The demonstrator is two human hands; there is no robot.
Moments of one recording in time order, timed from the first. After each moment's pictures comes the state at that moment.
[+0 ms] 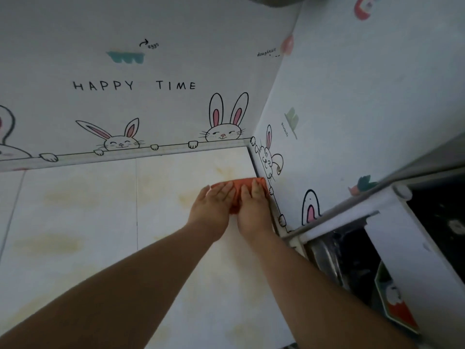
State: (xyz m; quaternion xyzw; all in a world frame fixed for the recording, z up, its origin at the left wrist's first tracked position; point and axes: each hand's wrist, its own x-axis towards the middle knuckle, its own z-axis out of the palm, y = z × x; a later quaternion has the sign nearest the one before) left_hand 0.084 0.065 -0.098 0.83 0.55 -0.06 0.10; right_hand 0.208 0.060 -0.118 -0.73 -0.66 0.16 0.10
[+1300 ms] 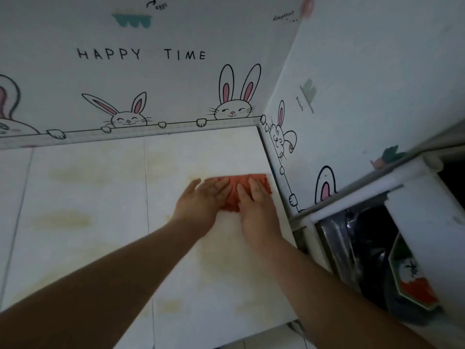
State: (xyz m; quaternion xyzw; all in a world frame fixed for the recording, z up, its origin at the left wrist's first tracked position) left_hand 0.038 0.032 -0.107 0.85 0.51 -0.04 0.08; right_hand 0.194 0.007 -0.113 -0.68 -0.72 0.16 0.08
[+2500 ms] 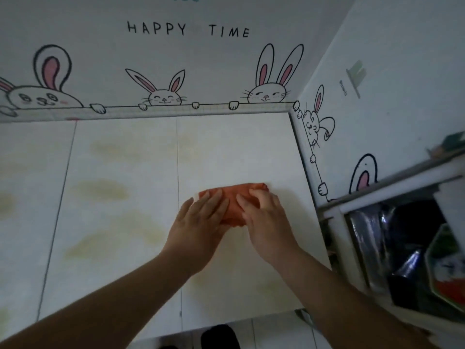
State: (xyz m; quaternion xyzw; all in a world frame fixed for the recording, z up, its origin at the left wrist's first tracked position) left_hand -0.014 -0.066 -0.109 0.79 0.59 -0.05 0.14; right_hand 0.165 -0.039 -0.105 -0.59 -0.79 0.14 0.06
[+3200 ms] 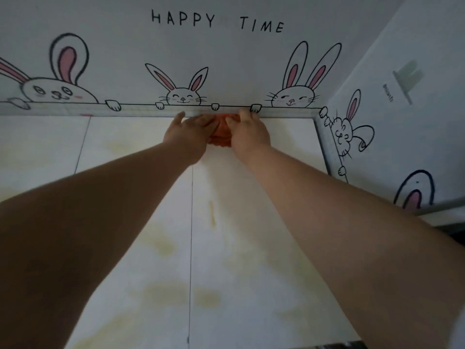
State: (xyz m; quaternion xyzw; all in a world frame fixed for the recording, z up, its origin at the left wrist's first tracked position) left_hand -0.076 0.125 -0.095 0.76 0.64 -0.13 0.01; right_hand 0.072 0.161 -0.112 -0.57 -0.81 0.08 0.06
